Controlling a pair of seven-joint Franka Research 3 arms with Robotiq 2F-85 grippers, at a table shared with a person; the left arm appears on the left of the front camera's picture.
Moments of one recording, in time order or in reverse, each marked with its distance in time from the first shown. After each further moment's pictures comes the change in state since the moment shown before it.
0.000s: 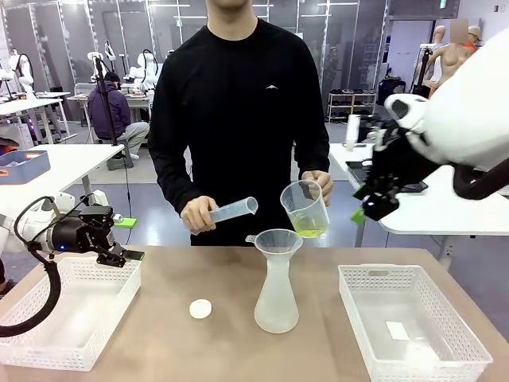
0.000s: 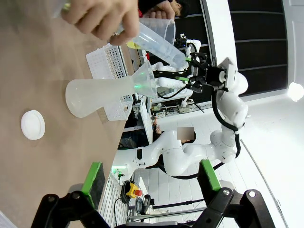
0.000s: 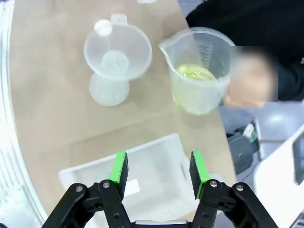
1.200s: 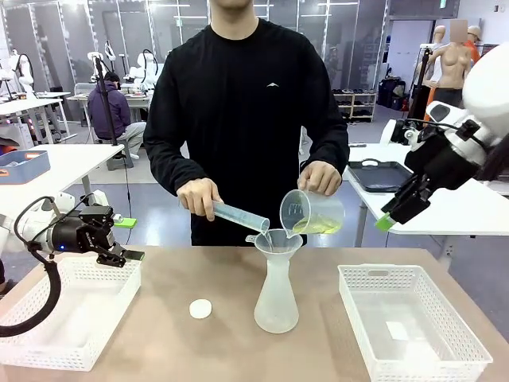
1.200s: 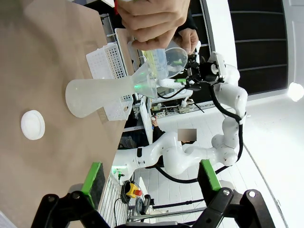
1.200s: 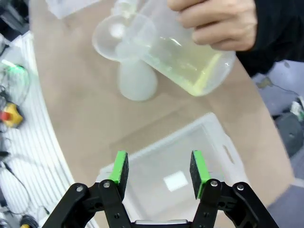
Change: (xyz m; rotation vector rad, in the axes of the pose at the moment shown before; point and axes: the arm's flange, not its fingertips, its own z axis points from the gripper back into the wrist) left arm 0.000 0.000 0.000 0.000 0.000 0.000; right arm -0.045 -0.013 0.005 0.204 -0.057 -0.289
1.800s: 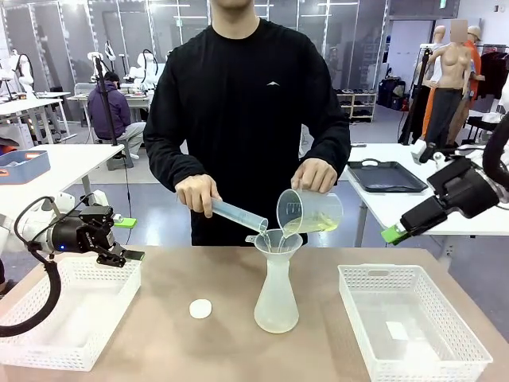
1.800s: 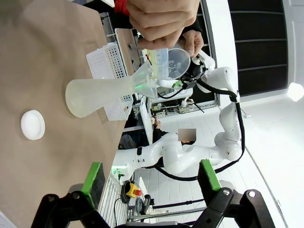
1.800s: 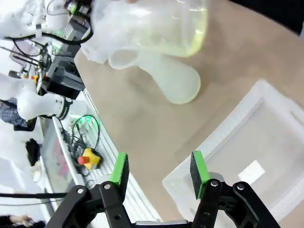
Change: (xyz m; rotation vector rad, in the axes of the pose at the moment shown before) left arm 0.000 0.000 0.000 0.000 0.000 0.000; right arm -0.070 -0.041 -0.026 0.331 -0.104 -0.524
